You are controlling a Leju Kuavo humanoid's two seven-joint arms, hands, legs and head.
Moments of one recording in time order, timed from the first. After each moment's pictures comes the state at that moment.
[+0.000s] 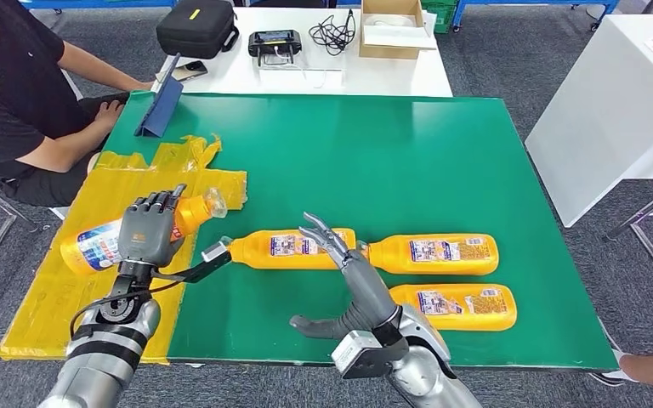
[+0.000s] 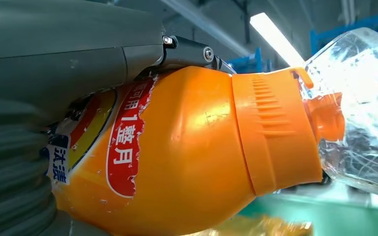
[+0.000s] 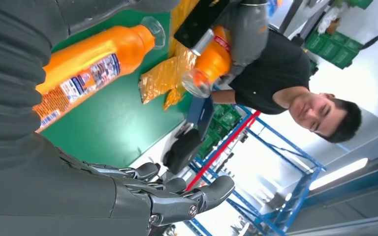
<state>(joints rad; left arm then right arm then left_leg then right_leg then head) -0.34 0.06 0.03 -0.99 -1.55 0.70 -0.11 -0.20 0.06 0.63 -1.42 0.35 -0.05 -0.53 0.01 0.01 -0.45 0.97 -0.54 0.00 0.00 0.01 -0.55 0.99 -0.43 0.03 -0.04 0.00</state>
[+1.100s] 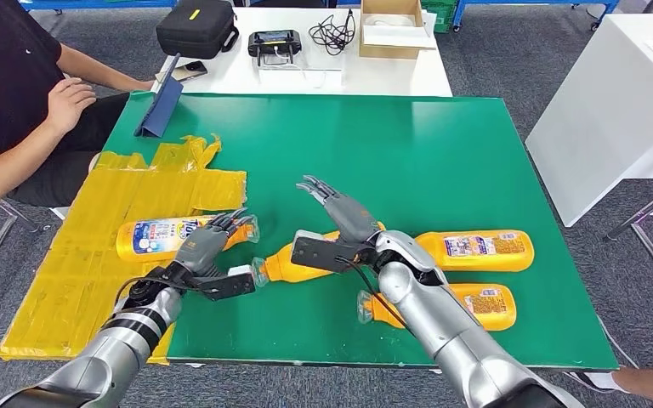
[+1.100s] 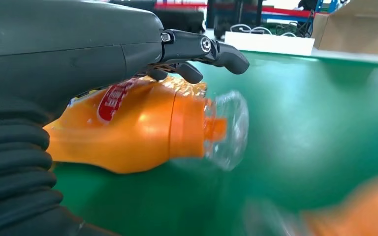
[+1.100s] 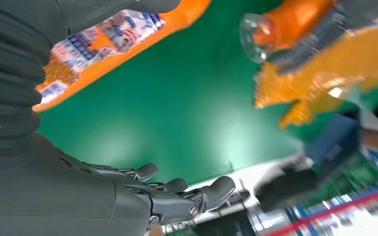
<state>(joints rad) -0.51 0.03 -0.12 -0.62 -1.03 0.29 -0.61 -0.67 0.17 0.64 -0.81 0.58 0.02 -0.25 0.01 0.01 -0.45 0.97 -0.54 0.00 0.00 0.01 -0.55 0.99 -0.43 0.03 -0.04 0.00</state>
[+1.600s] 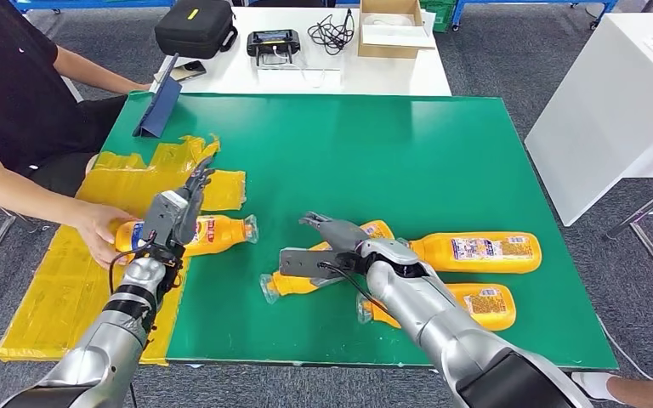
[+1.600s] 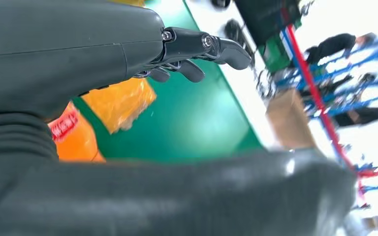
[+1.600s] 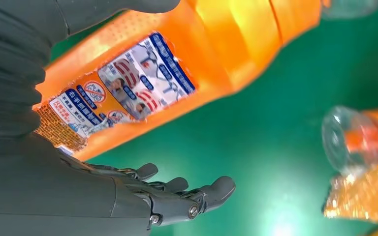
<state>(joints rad) -0.52 -0.01 0.10 -0.78 -0.29 -0.10 -0.68 -0.79 0.25 0.72 -0.46 0.67 0.13 -0.16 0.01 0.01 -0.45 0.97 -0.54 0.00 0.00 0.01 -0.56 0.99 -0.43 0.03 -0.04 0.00</state>
